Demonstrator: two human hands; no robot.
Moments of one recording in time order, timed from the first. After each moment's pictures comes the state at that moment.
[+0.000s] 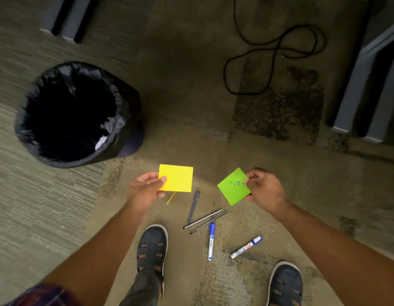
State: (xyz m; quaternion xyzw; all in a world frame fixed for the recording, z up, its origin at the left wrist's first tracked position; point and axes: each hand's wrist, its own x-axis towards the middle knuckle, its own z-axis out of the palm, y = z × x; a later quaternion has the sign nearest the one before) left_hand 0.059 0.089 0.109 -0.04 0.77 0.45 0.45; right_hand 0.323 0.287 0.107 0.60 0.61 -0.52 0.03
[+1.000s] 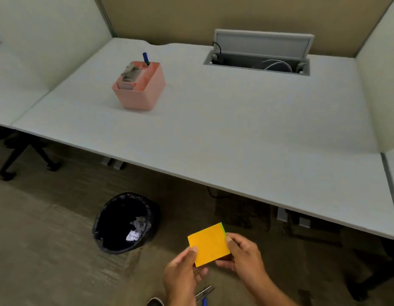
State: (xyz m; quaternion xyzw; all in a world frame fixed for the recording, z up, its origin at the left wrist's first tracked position) left_hand 0.207 0.195 0.542 -0.21 0.69 0.56 0.41; right_hand 0.322 0.298 0.558 0.53 0.43 -0.72 -0.14
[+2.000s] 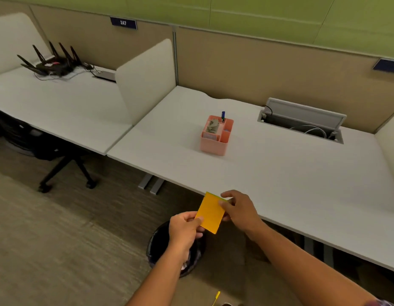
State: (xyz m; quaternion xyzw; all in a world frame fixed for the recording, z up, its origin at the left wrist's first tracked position) left_hand -0.129 0.117 0.718 0.05 0.72 0.55 0.42; right_hand -0.005 0.260 0.759 0.45 0.73 -0.50 -0.12
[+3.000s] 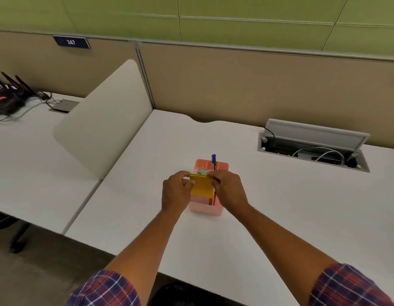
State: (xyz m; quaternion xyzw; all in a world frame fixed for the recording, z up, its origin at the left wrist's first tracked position) left_hand -0.356 0.483 0.788 0.34 0.85 0.36 0.17; right_hand -0.216 0.567 0.794 0.43 0.82 -0.33 -0.17
